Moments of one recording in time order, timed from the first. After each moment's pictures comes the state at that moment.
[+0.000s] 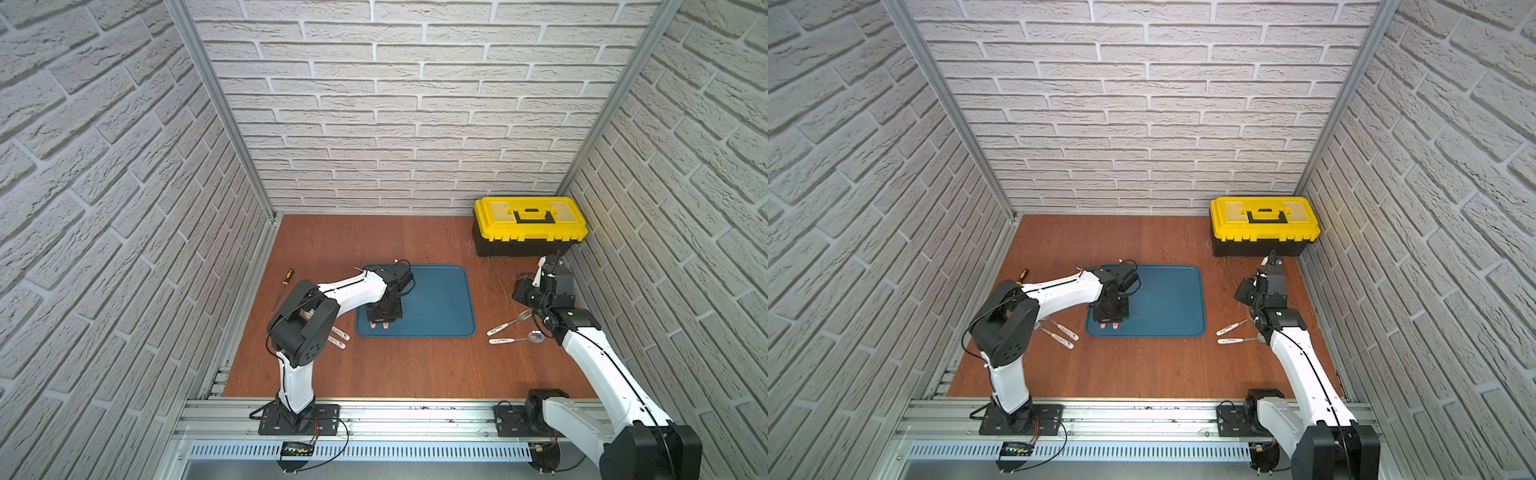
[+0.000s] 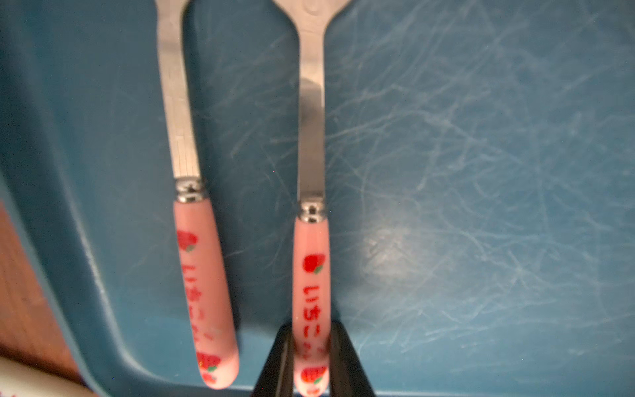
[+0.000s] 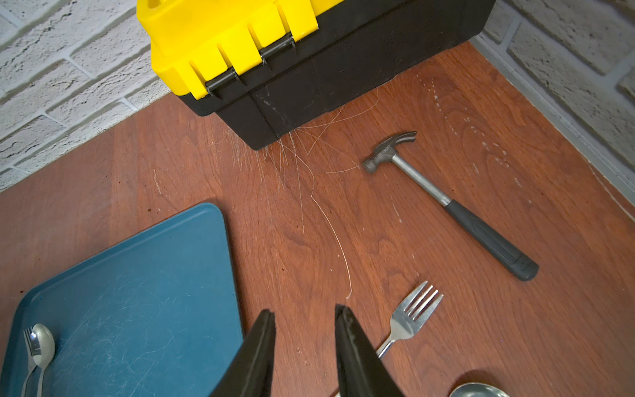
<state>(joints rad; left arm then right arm) -0.61 1.87 1.24 -0.86 -0.02 -0.81 -0.06 1.00 0.69 -0.41 0.07 0.43</state>
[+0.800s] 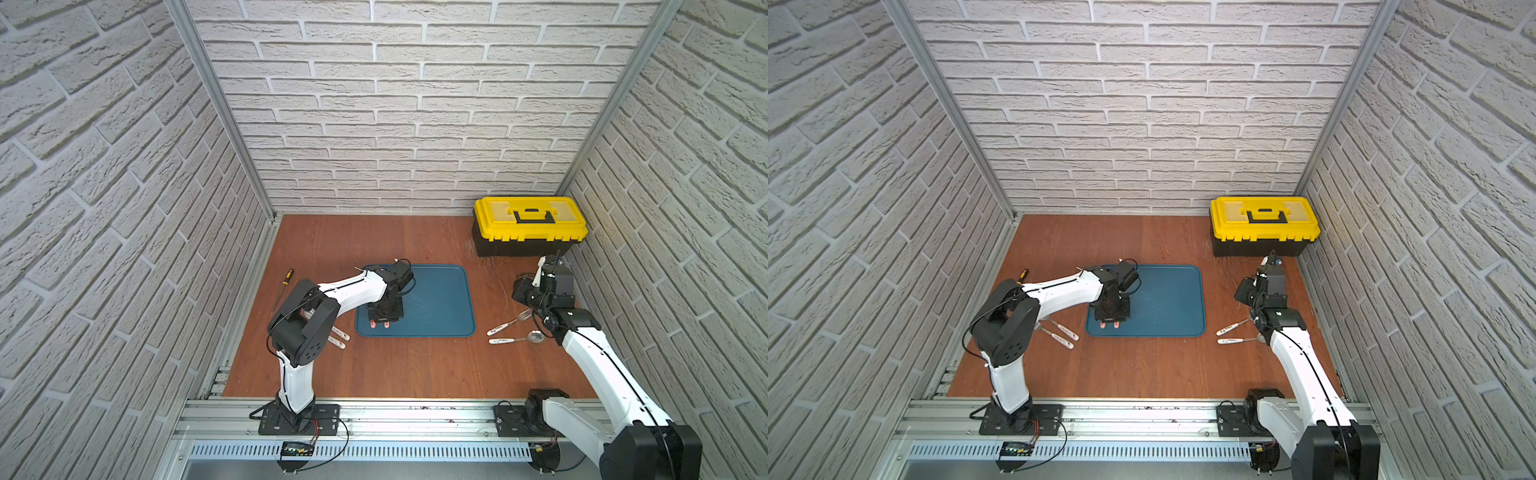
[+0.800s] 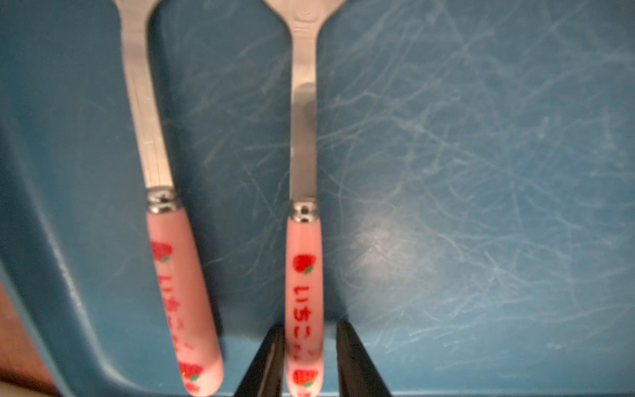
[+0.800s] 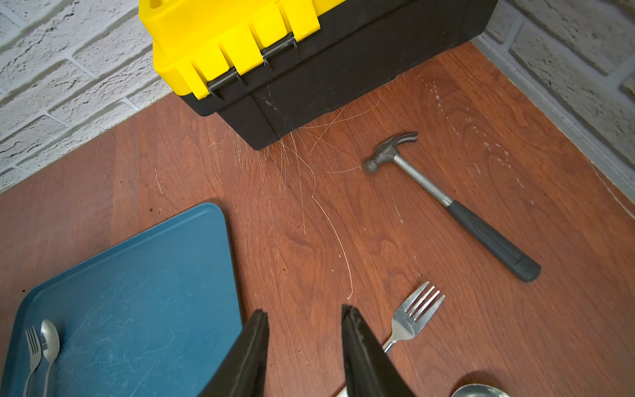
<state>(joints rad) -0.61 1.88 1.23 -0.84 0.00 -0.79 -0.06 1.00 0.69 -0.41 0.07 0.43</state>
